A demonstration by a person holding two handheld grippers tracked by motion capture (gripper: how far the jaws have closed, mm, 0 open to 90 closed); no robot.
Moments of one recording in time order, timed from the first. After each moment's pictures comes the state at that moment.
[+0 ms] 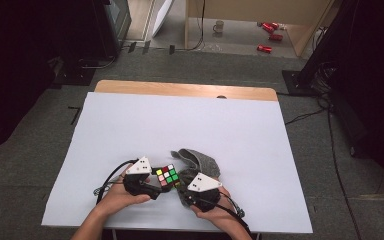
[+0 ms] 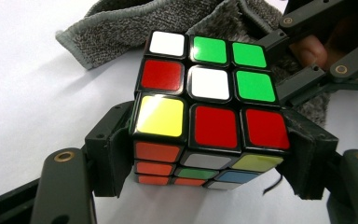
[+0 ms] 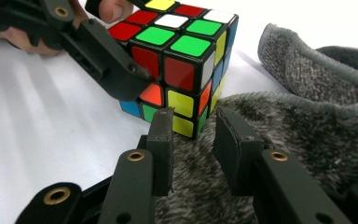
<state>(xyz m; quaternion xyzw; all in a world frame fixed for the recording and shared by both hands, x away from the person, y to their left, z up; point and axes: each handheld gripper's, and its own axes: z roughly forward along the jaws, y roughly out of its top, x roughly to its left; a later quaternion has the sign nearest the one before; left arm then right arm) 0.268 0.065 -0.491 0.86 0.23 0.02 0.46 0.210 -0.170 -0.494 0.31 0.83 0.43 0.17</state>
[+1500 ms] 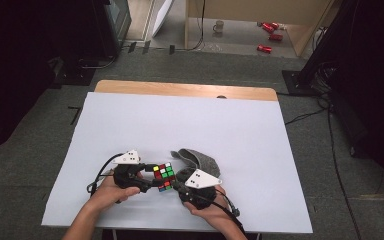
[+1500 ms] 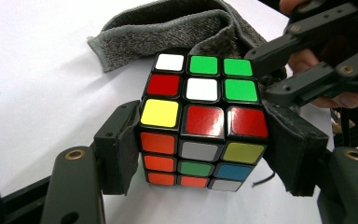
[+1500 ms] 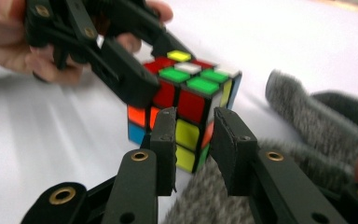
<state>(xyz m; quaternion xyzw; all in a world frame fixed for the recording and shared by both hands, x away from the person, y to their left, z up) 0.287 0.095 -0.481 0.83 0.26 -0.05 0.49 0.212 -0.158 -0.475 0.32 0.80 0.49 0.15</state>
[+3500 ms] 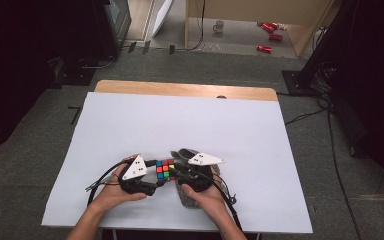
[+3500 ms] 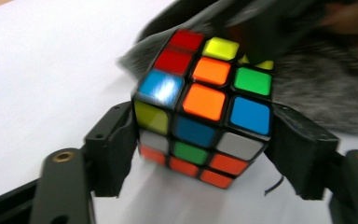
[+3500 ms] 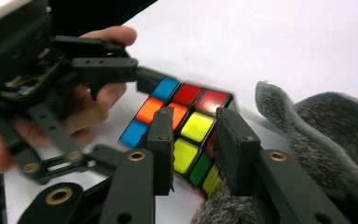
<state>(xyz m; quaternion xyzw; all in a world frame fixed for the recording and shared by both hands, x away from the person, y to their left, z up) 0.267 0.077 -0.488 0.86 0.19 0.11 0.46 0.252 -0.159 -0.471 0.42 0.75 0.52 0.06</state>
